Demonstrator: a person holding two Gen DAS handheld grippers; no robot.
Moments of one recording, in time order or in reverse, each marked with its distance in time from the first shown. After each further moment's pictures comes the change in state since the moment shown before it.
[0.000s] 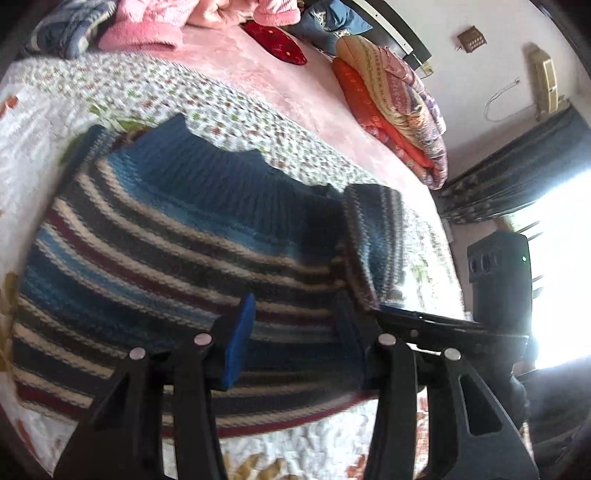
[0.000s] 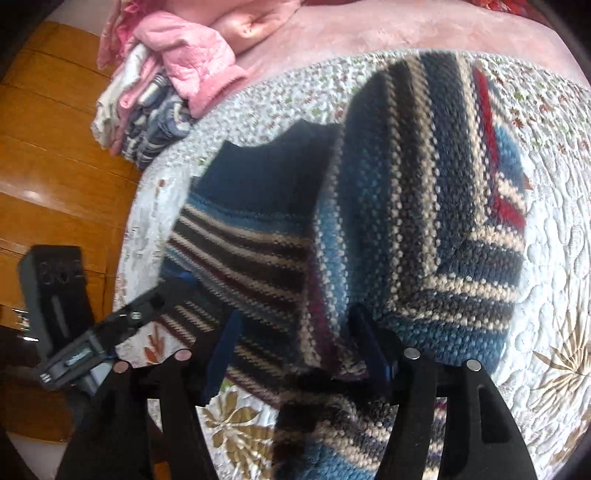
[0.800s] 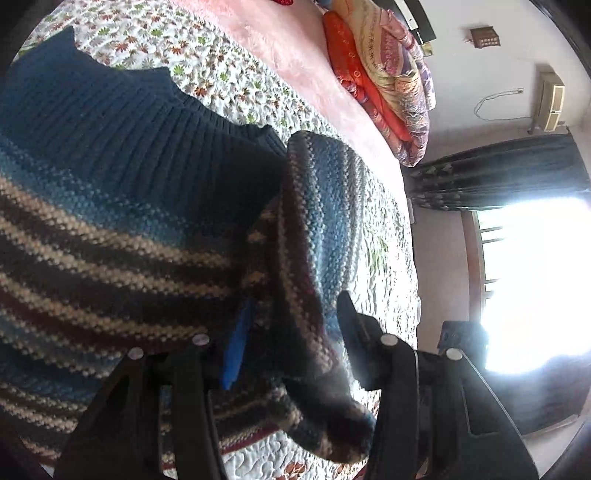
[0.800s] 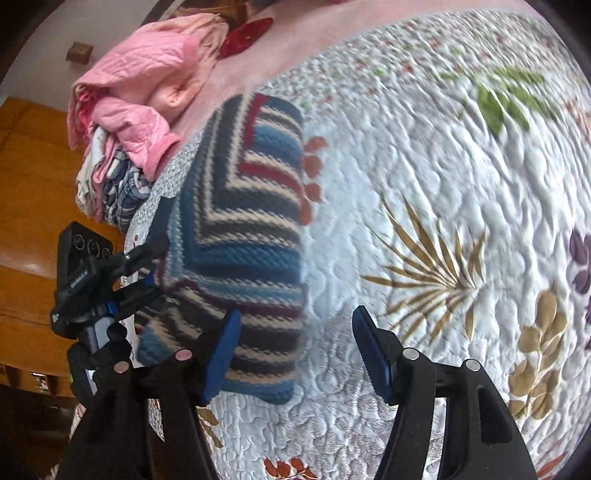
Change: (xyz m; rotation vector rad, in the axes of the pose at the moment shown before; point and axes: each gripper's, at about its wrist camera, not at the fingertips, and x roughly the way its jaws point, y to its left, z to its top) left arm 0.112 -0.043 0.012 -0.115 0.190 -0.149; right arm -0.077 -0.138 -0.076 0.241 -0.141 -0.003
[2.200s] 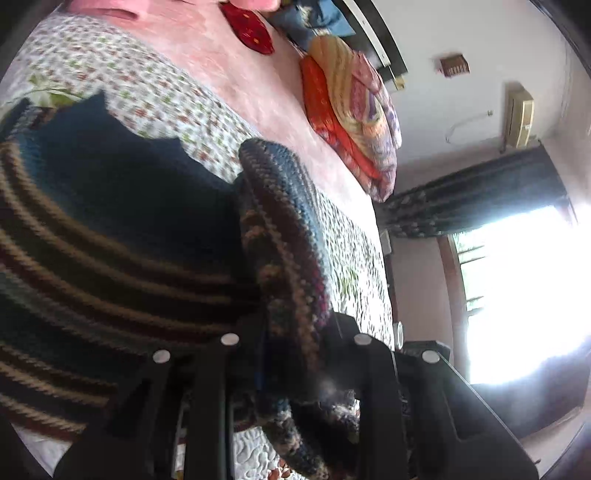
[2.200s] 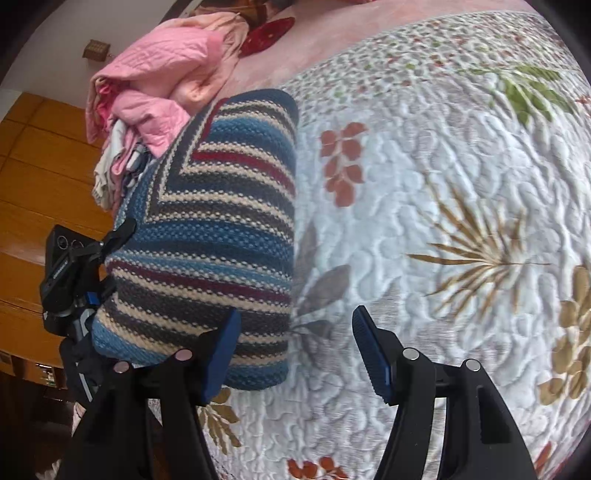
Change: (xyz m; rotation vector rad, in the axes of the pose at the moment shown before) left arm -0.098 0.019 -0.005 0.008 -0.164 -0.099; right arm 0.002 0.035 -0.026 -0.029 -0.013 0.060
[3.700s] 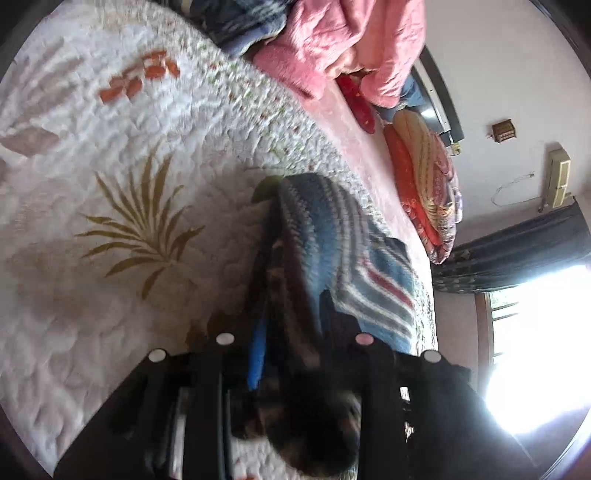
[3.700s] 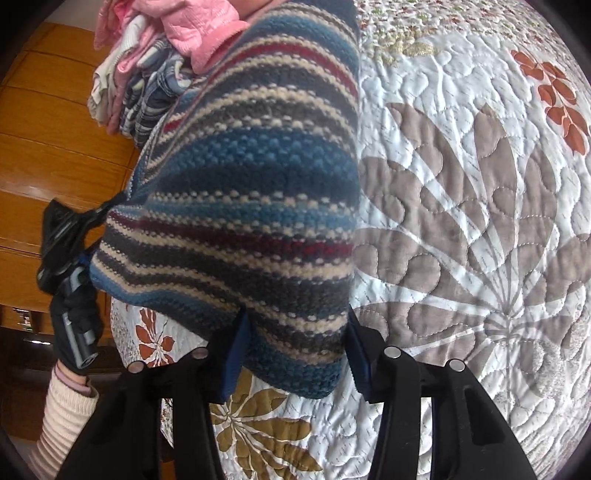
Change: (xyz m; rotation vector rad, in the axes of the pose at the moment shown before) left arm -0.200 0.152 0.015 -0.074 -0.174 0.152; right arm 0.159 0.111 -0.017 -0.166 0.214 -0.043
